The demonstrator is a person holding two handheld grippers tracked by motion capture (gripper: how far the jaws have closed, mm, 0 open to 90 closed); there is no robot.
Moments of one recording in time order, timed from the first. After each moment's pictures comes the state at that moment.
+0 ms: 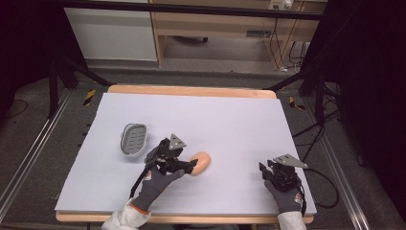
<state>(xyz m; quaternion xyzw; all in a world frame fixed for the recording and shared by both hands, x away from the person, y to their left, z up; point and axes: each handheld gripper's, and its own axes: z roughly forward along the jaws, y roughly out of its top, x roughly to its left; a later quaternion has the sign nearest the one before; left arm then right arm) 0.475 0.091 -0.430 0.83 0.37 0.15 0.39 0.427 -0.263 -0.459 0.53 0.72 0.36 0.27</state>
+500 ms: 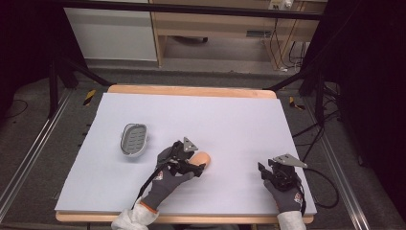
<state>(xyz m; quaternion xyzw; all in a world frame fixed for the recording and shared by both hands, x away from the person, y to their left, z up) 0.482 0.062 -0.448 0.86 0.35 0.15 0.35 0.428 -0.263 -0.459 0.53 0.72 0.36 0.27</state>
